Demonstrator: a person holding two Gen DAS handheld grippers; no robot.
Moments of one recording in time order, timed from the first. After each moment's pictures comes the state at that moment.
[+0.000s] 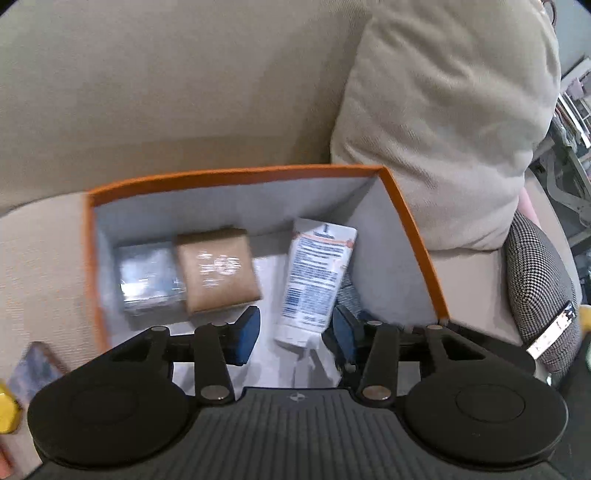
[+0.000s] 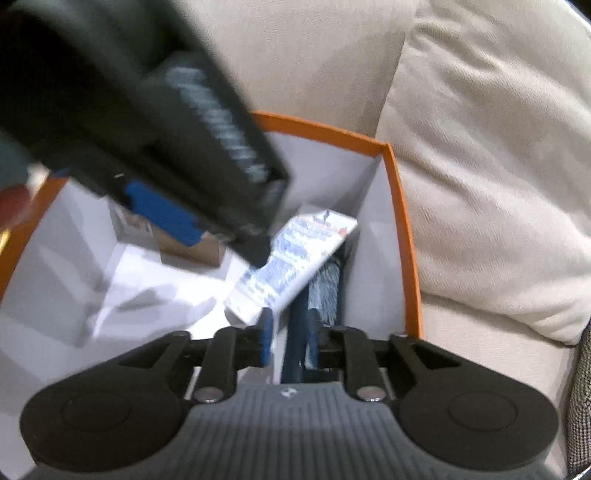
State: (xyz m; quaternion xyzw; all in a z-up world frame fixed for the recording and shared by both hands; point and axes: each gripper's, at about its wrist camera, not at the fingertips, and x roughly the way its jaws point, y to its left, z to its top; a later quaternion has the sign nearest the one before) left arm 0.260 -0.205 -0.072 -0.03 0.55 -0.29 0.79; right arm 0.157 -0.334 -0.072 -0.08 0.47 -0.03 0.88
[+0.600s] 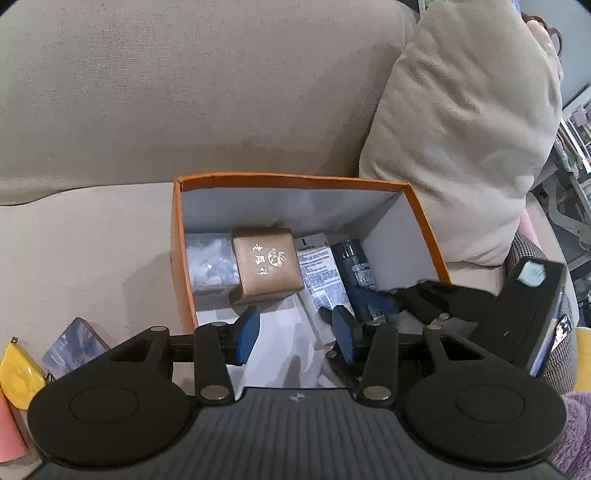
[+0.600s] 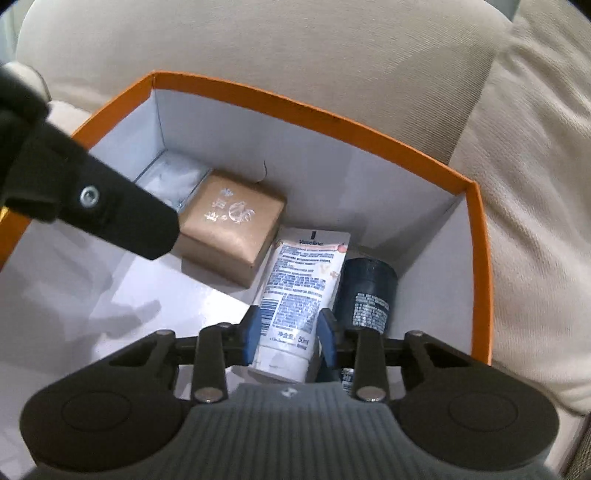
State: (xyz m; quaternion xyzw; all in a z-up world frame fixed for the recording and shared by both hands) left arm 0.257 -0.166 -0.063 -0.05 0.54 -0.28 0.80; right arm 0.194 -0.328 -0.092 -0.14 0.49 0.05 0.86
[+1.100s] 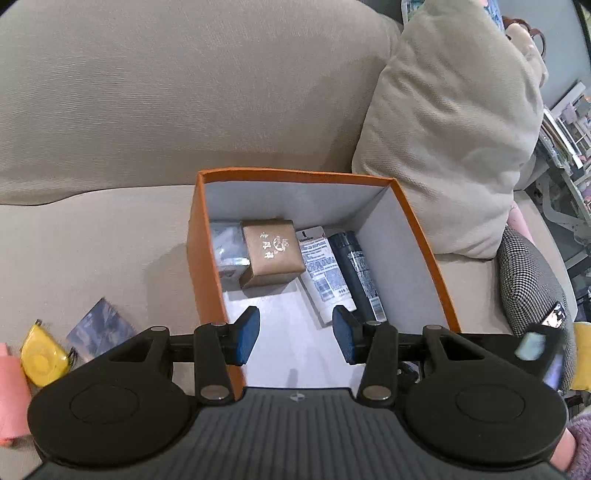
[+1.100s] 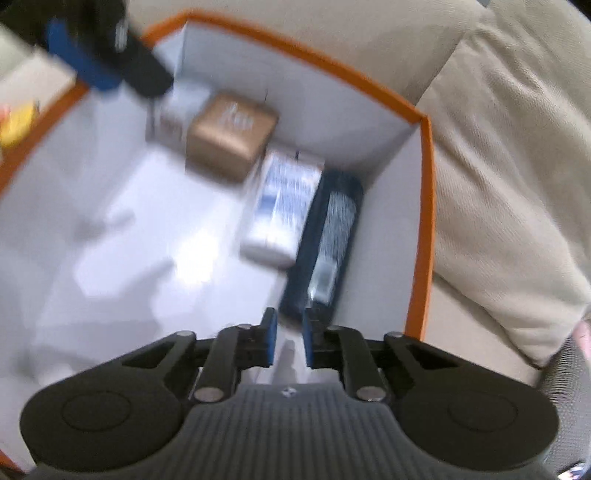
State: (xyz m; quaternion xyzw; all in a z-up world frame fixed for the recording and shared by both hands) left arm 0.224 -0.136 -0.040 -0.05 0.52 -0.28 0.81; right arm 0.125 -0.322 -0.089 -0.23 0.54 0.01 0.81
